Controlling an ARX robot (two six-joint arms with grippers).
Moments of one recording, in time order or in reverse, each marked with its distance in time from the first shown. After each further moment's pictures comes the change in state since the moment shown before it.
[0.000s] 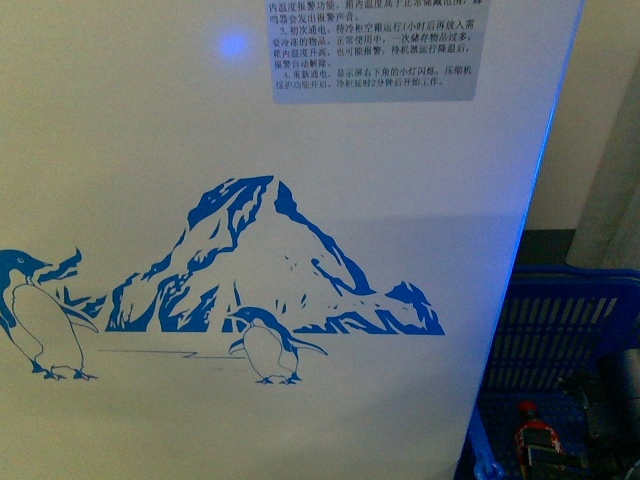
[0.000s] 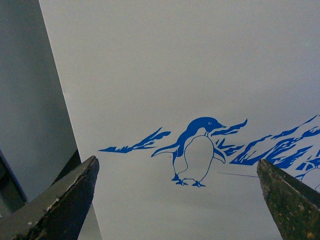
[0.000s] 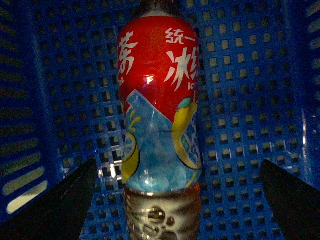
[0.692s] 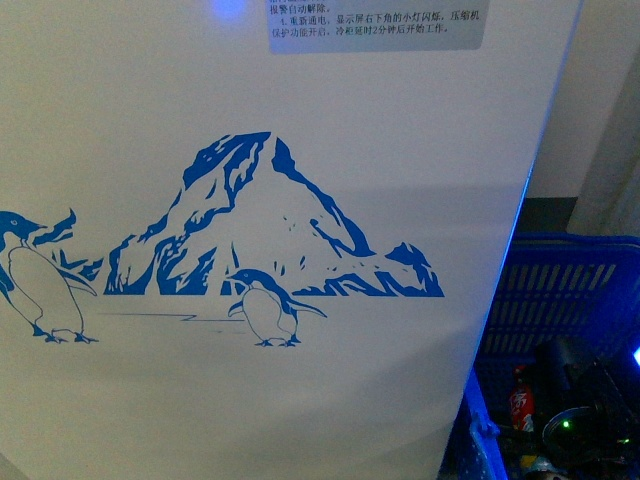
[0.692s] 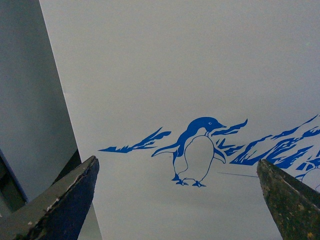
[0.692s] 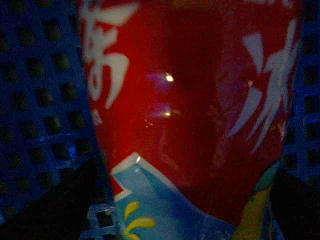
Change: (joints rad) left arm 0.000 0.000 0.000 0.000 0.000 0.000; right arm 0.036 0.327 0.434 -0.233 0.035 0.052
